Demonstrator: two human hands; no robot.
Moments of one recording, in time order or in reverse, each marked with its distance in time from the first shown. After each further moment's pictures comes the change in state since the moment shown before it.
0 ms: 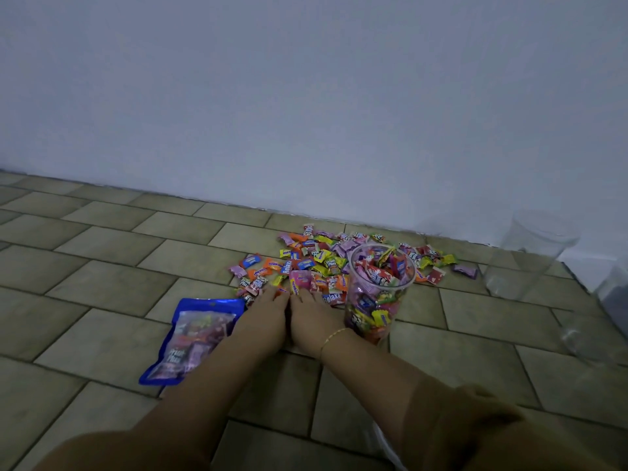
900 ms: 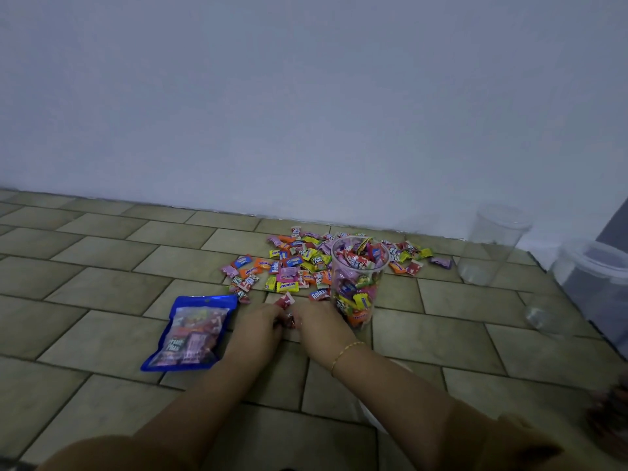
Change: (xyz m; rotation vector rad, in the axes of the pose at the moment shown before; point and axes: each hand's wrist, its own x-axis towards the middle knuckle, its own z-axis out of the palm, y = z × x) left_hand -0.033 0.024 -0.011 -0.170 -0.008 -0.115; right_hand -0.059 0.002 -0.014 0.032 0.103 -0.002
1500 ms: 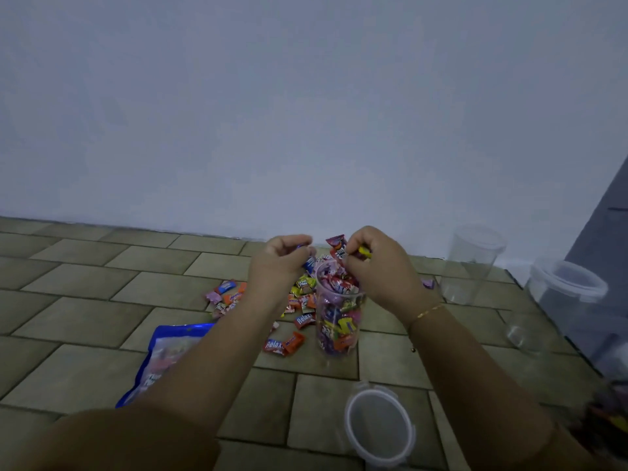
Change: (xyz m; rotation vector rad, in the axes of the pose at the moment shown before) left_hand -0.002 0.100 -0.087 -1.399 0.251 0.146; right_hand -0.051 0.051 -0.129 0.603 0.640 -0.039
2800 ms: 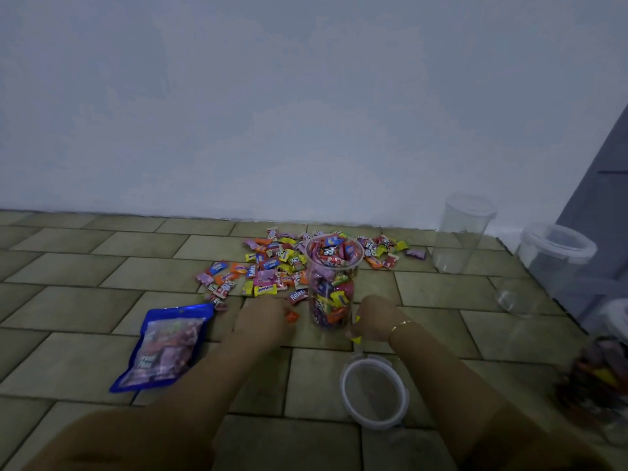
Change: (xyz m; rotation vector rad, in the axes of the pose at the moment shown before) left_hand -0.015 -0.081 -0.039 1.623 -0.438 -0.089; right_hand -0.037 0.110 0.045 -0.508 -0.507 0.555
